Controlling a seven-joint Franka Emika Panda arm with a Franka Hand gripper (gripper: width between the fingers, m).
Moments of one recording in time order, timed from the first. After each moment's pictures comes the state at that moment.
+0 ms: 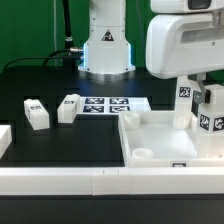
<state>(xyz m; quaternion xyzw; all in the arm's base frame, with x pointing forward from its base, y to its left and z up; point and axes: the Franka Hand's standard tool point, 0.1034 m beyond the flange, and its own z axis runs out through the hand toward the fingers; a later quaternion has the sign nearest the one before) 0.623 0.110 0.112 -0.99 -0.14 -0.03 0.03</state>
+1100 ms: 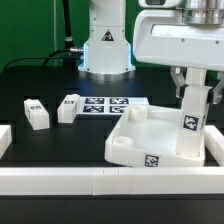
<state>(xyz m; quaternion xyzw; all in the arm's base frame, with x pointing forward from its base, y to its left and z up) 0.621 0.083 0.113 -0.94 0.34 -0.03 0.00</state>
